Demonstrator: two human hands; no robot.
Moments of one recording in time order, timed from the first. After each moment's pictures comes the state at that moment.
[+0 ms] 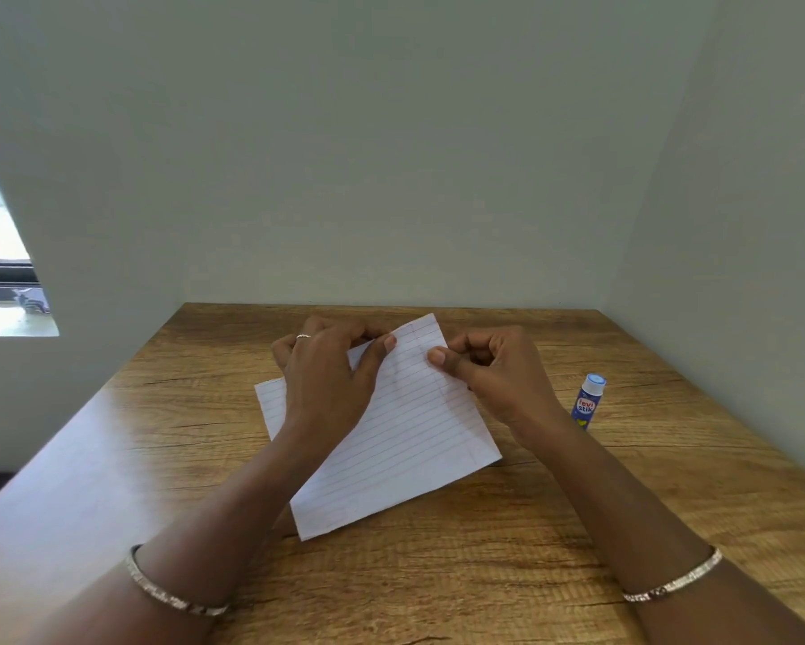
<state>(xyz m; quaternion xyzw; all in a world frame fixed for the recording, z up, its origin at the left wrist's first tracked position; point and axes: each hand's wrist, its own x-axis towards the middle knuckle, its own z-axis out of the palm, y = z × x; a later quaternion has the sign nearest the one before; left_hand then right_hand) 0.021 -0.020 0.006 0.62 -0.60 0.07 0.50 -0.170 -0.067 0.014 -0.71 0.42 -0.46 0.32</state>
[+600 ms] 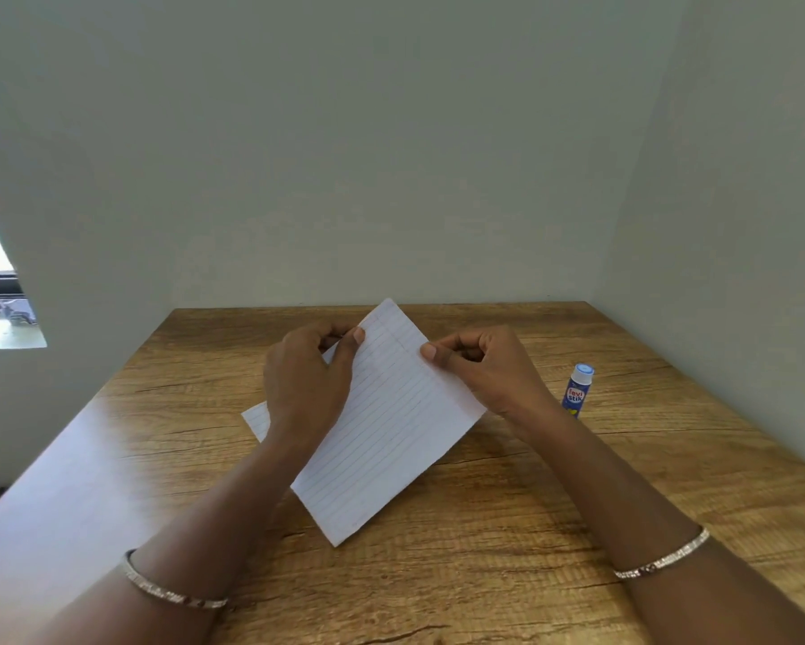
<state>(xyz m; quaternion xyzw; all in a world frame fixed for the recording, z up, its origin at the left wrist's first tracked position) 0.032 -0.028 0.000 0.62 -0.55 0.00 0.56 -0.173 -0.069 0.012 -0.68 0.44 -0.45 0.37</state>
